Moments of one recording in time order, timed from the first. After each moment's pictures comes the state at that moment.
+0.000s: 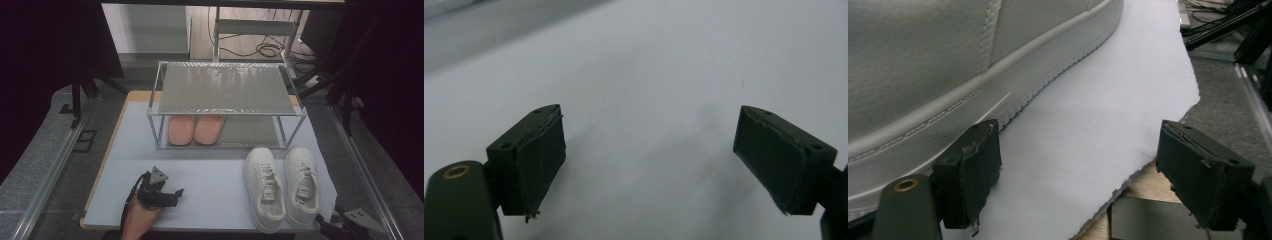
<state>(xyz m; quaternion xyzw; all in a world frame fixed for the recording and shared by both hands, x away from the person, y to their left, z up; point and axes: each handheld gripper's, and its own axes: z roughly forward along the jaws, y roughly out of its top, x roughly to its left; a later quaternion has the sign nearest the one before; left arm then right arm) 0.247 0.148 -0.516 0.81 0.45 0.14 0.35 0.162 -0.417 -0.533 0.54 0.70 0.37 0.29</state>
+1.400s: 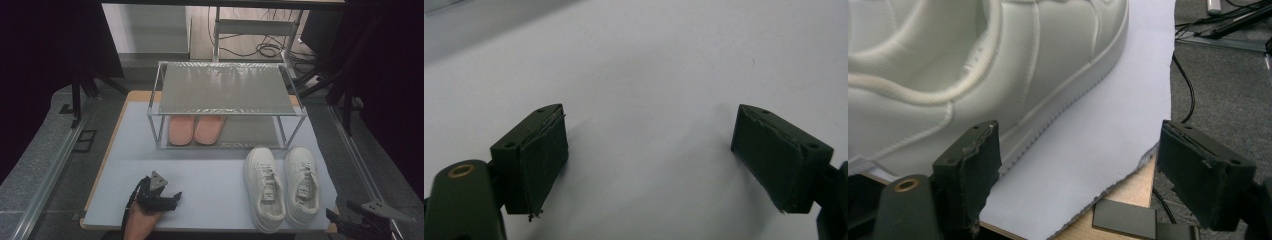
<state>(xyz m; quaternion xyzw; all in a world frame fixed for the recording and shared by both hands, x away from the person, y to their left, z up) 0.241 0.146 -0.524 0.82 0.44 0.17 0.34 0.162 -0.432 -0.464 0.53 0.73 0.37 0.23</state>
